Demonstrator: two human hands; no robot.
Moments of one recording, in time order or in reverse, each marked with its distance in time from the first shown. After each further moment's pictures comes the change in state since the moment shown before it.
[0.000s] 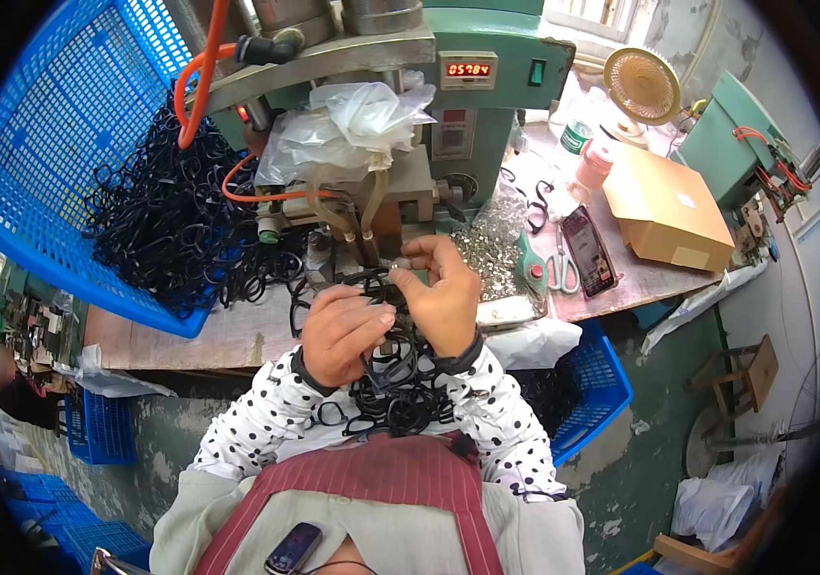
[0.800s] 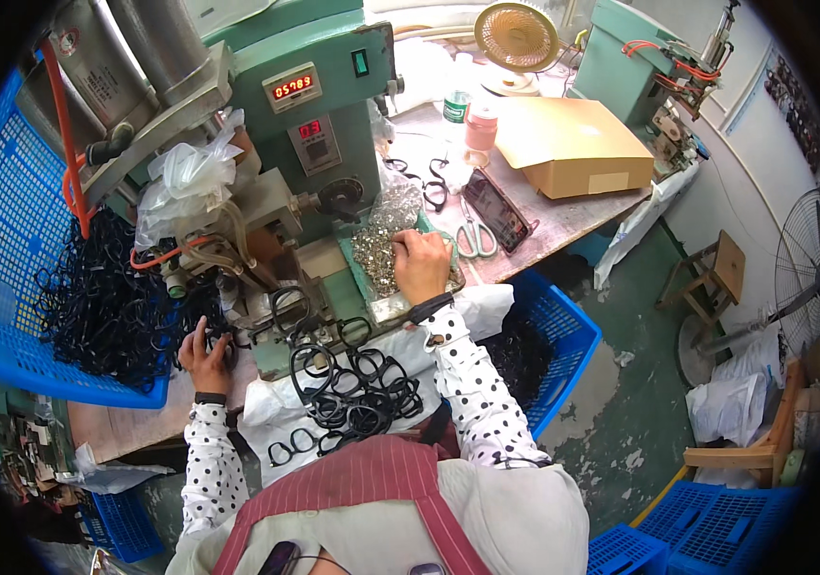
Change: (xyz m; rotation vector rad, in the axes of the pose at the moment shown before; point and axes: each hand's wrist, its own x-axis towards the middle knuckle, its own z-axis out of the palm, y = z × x) left_hand -0.158 -0.100 -0.052 0.745 -0.282 -0.418; right_hand 0.024 0.110 -0.093 -0.946 0.348 -0.304
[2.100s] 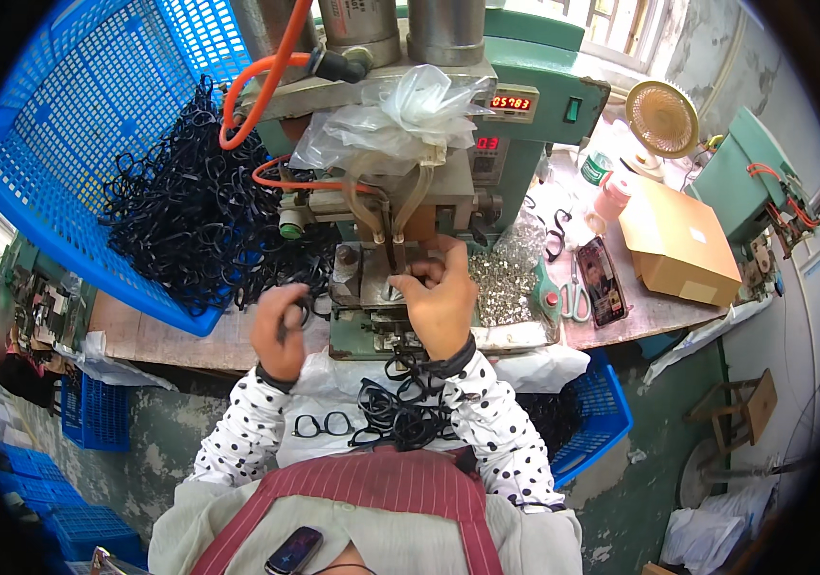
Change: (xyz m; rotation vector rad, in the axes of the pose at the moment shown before) left_hand 0.058 0.074 -0.085 -0.683 0.303 -0.171; right_hand 0.011 -0.161 -0.014 0.979 -0.329 0.332
